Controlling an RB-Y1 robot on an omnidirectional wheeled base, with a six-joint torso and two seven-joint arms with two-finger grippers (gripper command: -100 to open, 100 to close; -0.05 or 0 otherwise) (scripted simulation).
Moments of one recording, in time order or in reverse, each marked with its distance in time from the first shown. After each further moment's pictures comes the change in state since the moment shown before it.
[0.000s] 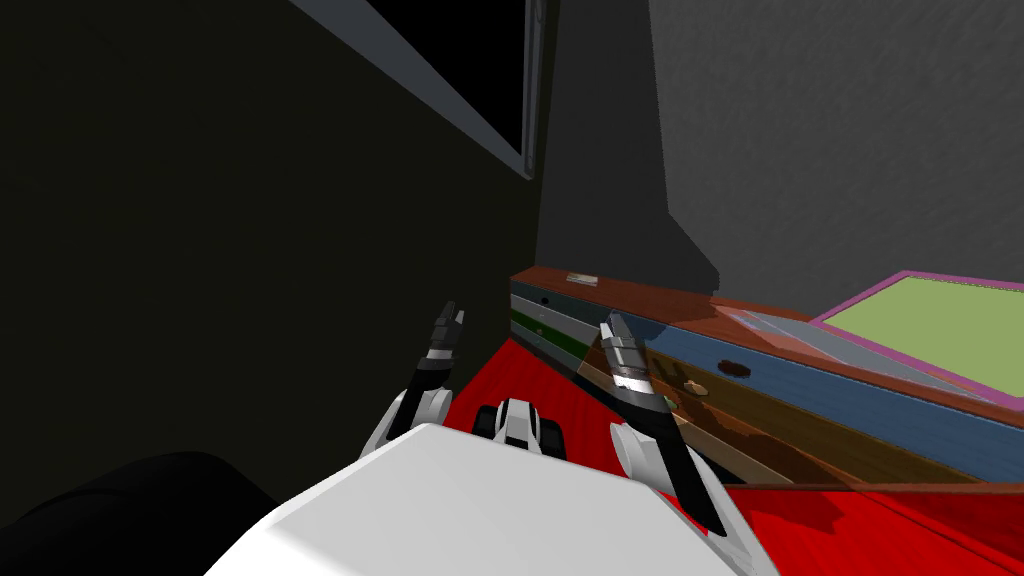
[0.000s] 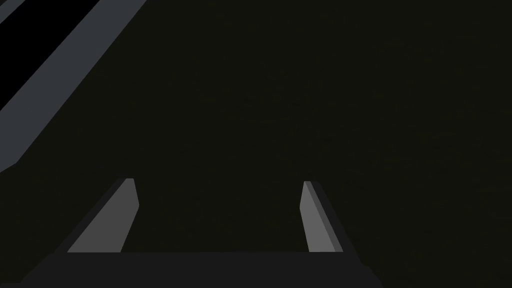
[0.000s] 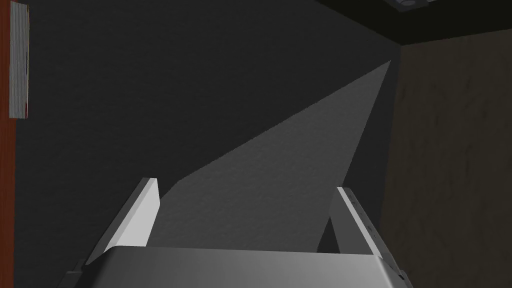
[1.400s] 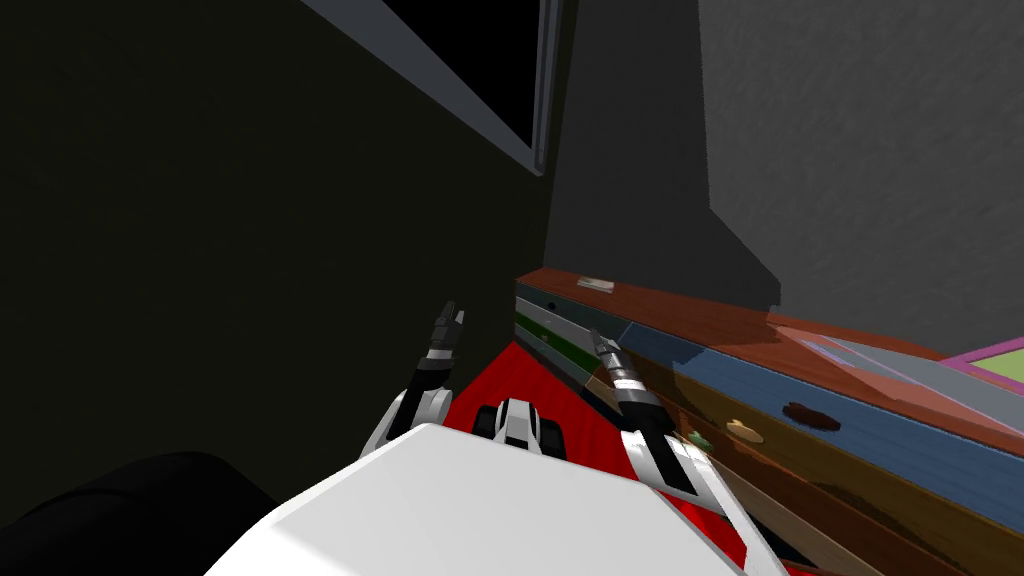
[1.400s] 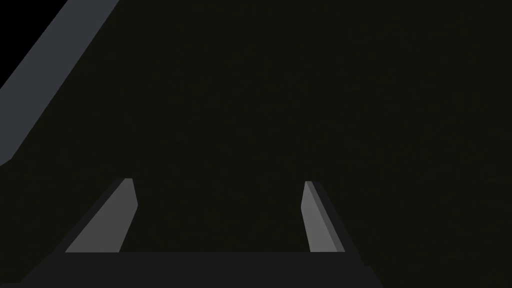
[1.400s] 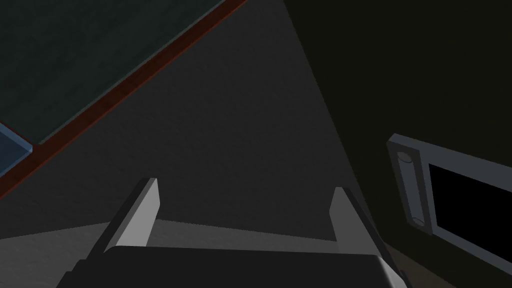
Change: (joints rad) left arm 0.000 0.000 0.000 0.000 0.000 0.000 0.000; right arm -0.015 -0.068 -0.067 0.117 0.421 0.257 0.207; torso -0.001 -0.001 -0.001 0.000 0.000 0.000
